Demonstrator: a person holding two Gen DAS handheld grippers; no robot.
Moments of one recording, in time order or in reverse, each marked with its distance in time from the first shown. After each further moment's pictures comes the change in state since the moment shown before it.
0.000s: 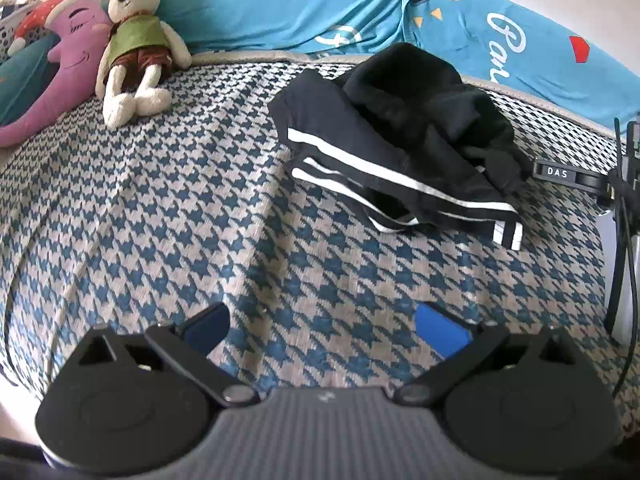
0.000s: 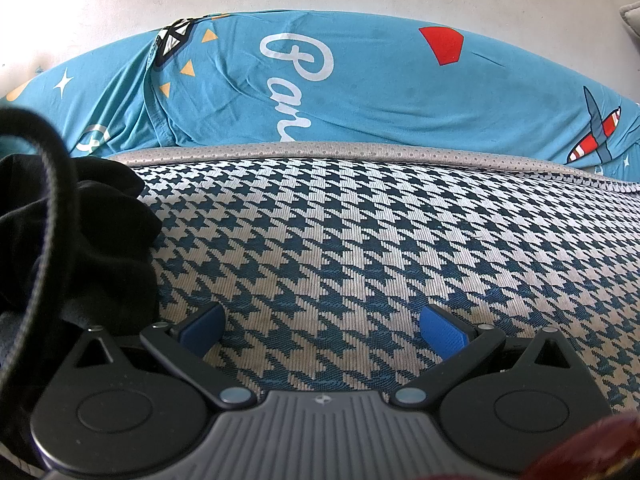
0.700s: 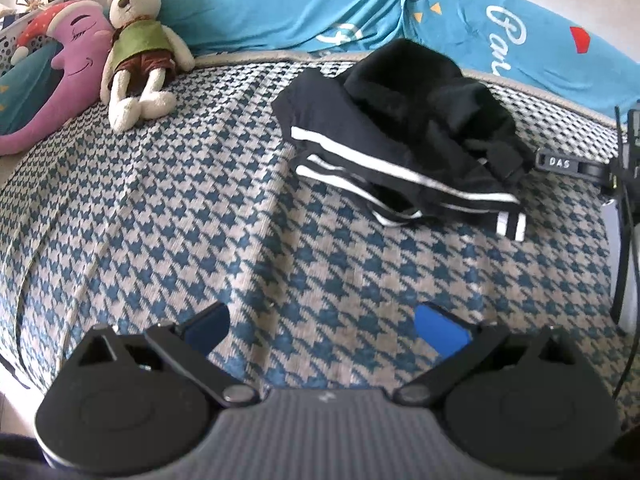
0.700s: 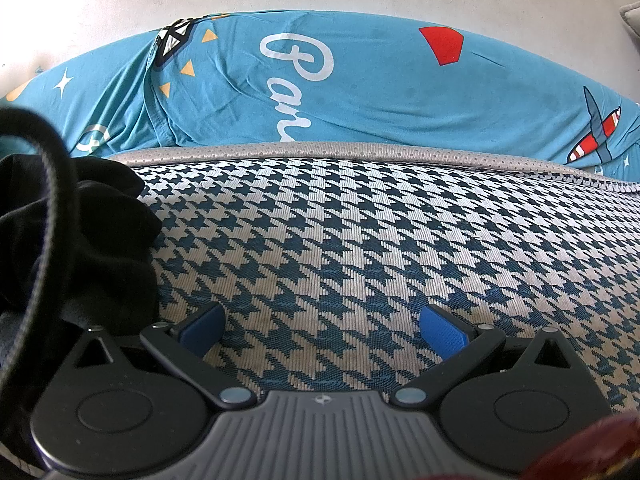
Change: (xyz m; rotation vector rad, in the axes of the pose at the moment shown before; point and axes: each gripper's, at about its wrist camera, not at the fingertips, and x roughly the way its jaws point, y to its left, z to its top) left arm -0.006 -0.004 -0.001 0.023 -0.003 0.028; right arm 0.000 0.000 0.000 0.000 0.000 0.000
